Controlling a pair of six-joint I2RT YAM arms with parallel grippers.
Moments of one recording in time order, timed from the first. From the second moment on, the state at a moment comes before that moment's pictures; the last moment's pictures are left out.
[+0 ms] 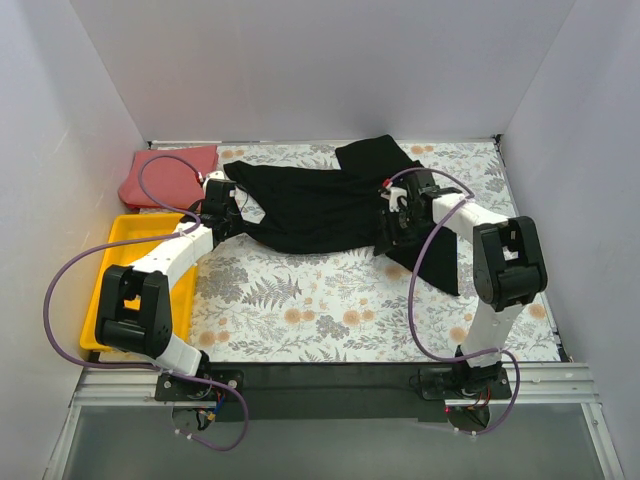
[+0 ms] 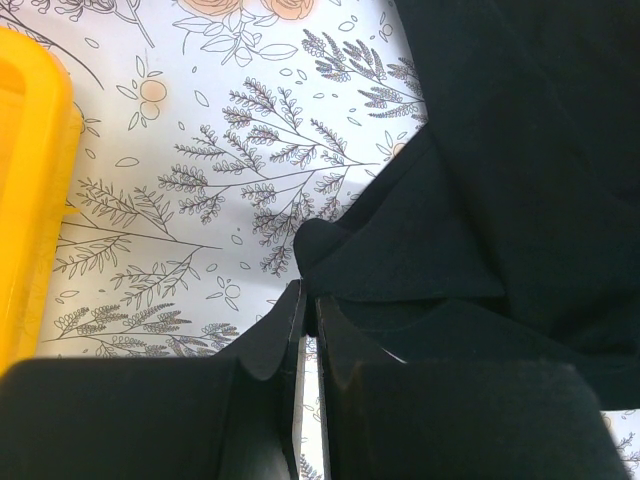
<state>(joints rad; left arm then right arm) -0.22 1.52 0.97 -0.27 -0.22 -0.49 0.25 1.85 1.23 -0.60 -0.57 -0.03</state>
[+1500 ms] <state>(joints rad) -0.22 1.52 0.97 -0.27 -0.22 -0.49 0.69 1.44 0.98 -0.89 0.05 0.44</state>
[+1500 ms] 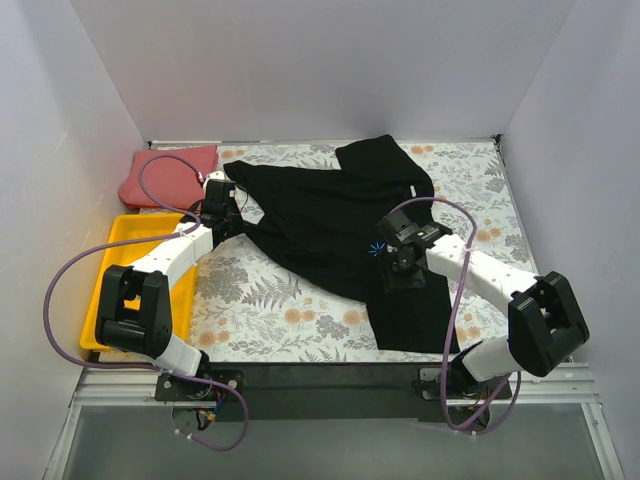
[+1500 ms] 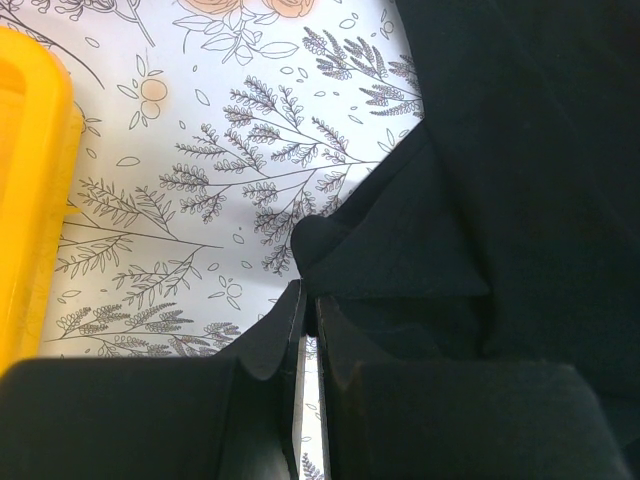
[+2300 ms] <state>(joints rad) -0.17 1.52 0.97 -0.30 -0.32 -0.50 0.28 1.78 1.11 -0.48 0.12 0.33</state>
